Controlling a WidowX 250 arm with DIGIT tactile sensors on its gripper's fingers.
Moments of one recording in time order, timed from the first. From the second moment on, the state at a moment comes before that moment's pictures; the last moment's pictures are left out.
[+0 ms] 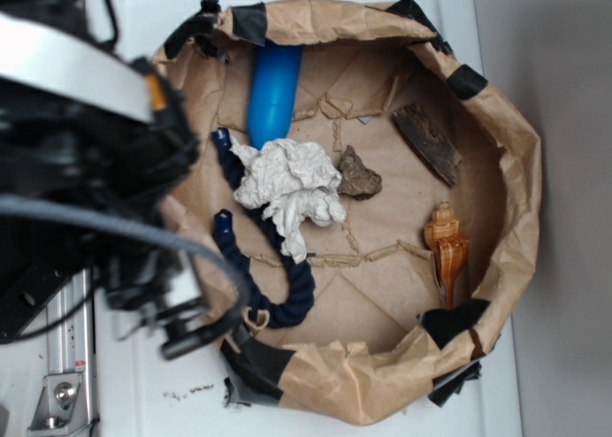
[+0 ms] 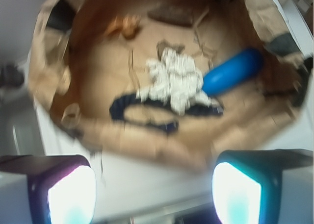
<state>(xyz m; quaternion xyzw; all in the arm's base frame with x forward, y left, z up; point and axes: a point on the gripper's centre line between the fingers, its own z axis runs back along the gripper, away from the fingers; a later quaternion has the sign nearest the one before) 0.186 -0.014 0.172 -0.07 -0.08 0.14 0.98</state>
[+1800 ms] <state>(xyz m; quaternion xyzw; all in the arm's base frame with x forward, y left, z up) 0.236 0.000 0.149 0.03 -0.06 0.08 1.00</state>
